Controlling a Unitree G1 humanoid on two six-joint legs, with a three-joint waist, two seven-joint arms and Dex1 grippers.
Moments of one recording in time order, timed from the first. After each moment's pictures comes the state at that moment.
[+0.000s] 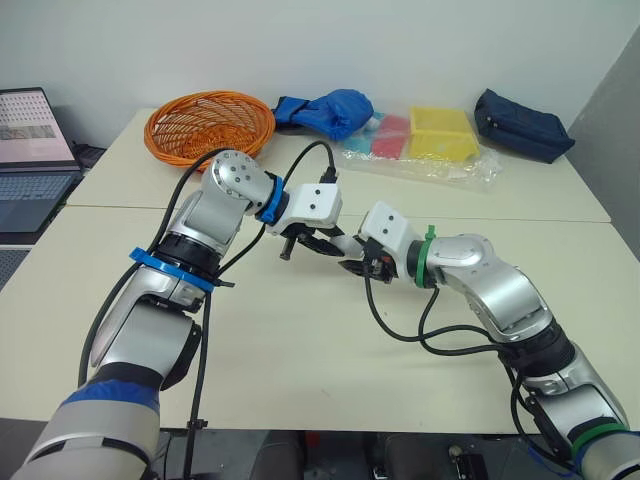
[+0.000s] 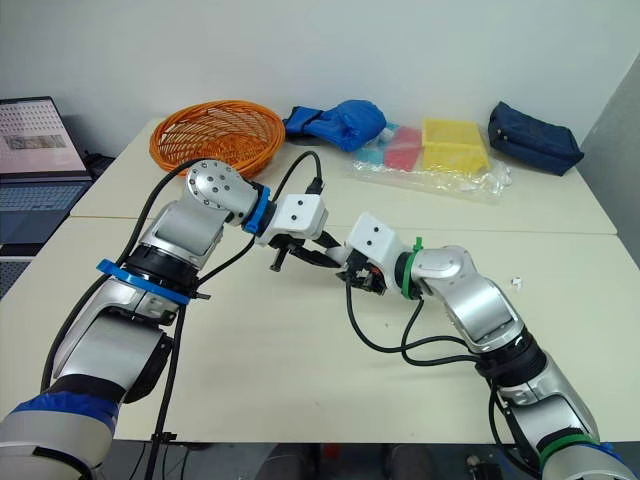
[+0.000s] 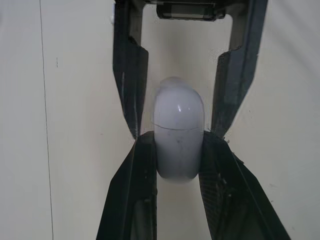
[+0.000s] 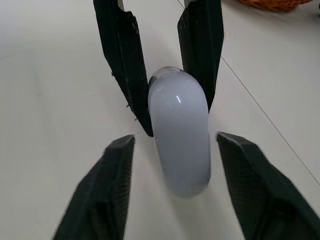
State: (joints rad) left arm -1.09 0.54 -0.40 0.52 0.00 0.00 -1.50; right arm -0.70 -0.47 0.36 -0.24 0.15 0.78 0.74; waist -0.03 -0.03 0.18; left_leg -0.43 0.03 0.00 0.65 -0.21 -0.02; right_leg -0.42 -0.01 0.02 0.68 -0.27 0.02
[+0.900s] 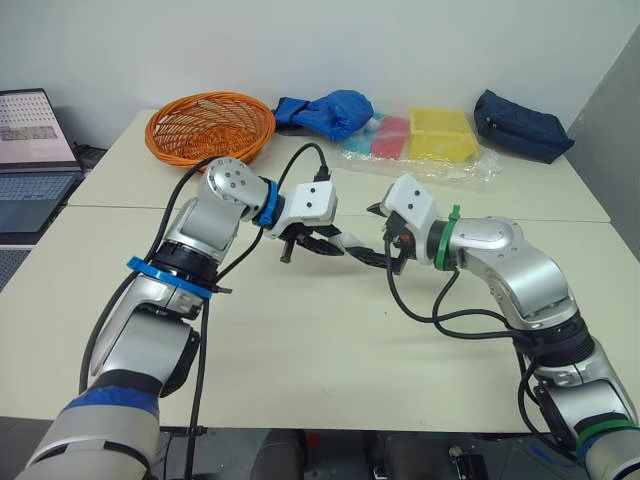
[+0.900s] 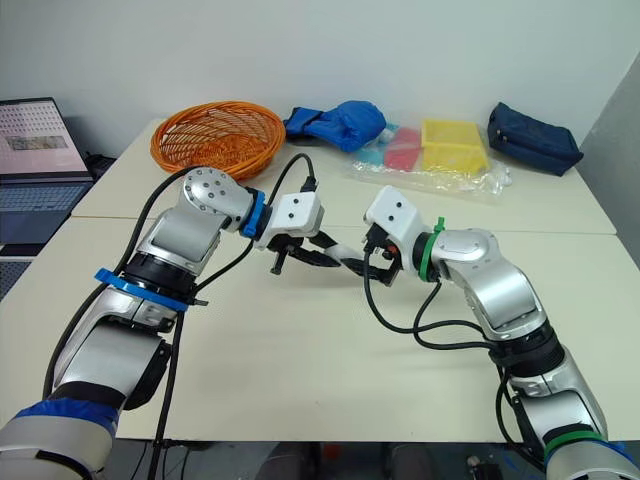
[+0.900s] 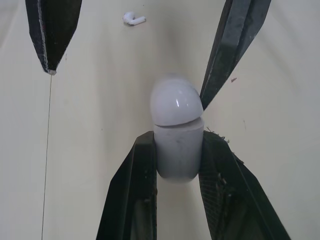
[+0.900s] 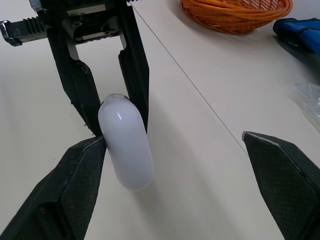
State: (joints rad) left arm -1.05 0.54 -0.36 0.47 0.00 0.09 -1.47; right arm -0.73 -0.50 0.24 -0.24 0.19 0.78 0.74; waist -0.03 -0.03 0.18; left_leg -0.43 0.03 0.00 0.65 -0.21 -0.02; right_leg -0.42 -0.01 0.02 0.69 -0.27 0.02
